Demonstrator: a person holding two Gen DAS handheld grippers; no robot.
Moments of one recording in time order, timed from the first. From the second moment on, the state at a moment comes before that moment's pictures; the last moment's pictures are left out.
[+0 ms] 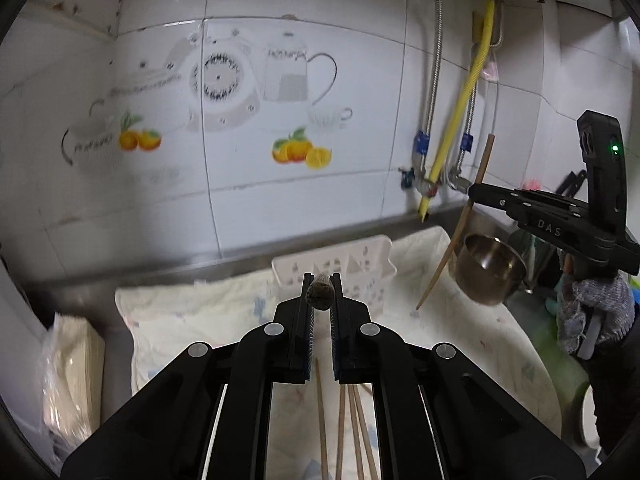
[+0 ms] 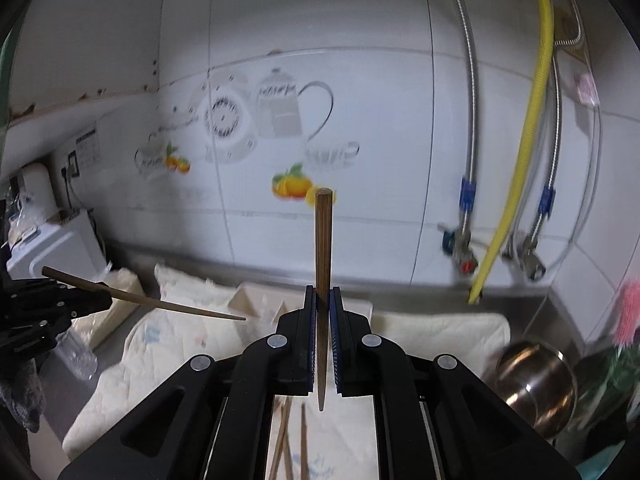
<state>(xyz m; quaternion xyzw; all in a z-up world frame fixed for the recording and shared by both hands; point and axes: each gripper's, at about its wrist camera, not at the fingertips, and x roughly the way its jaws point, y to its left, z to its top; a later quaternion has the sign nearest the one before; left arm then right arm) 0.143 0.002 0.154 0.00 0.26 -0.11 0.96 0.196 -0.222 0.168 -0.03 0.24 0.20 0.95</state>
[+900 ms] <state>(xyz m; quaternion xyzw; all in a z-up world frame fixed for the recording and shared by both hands) 0.262 0.007 0.086 0.00 0.39 -0.08 0.92 0.308 -0.218 0.103 0.01 0.29 0.15 0.95</state>
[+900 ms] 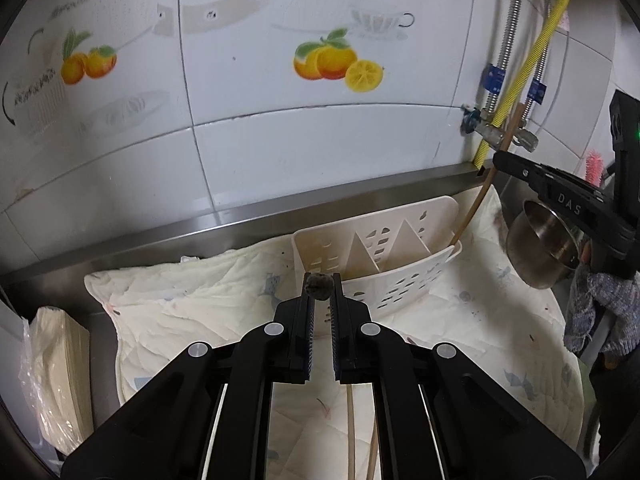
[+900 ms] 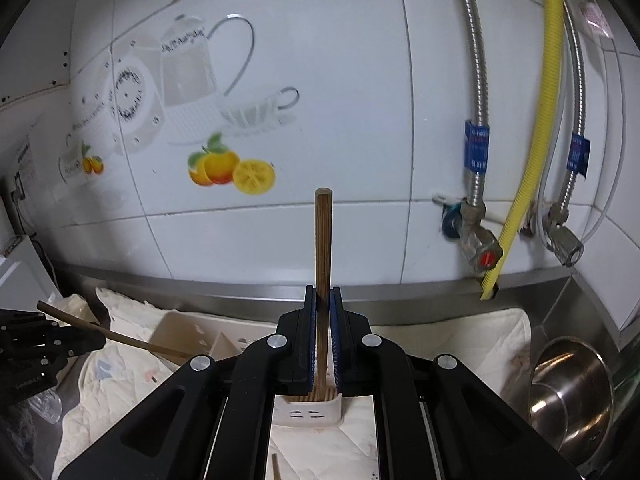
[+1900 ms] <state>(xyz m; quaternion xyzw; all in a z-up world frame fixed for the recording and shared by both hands) 0.133 0.021 0.095 -0.04 0.31 -0.07 0.95 0.155 -0.226 0.107 0.00 0.24 0.16 0.96</state>
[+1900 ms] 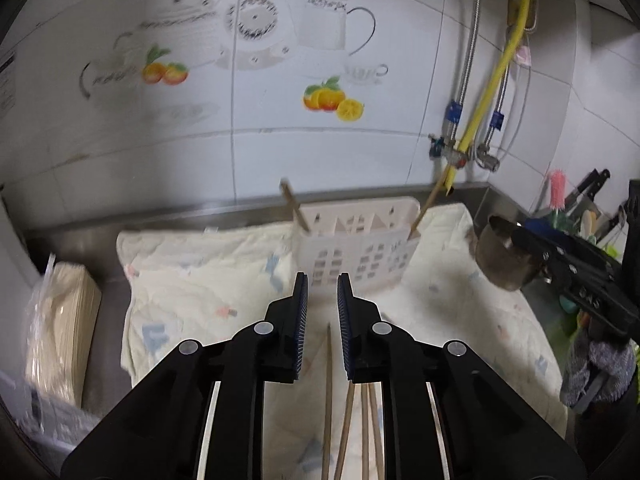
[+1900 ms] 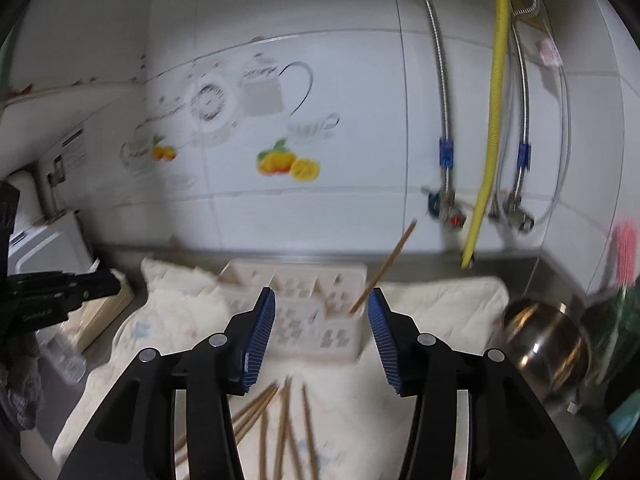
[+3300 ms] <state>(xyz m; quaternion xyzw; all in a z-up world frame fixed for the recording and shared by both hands) 0.048 0.052 -0.043 -0.08 0.40 -0.02 0.91 0.086 -0.189 -0.087 -0.03 0.44 0.18 0.88</state>
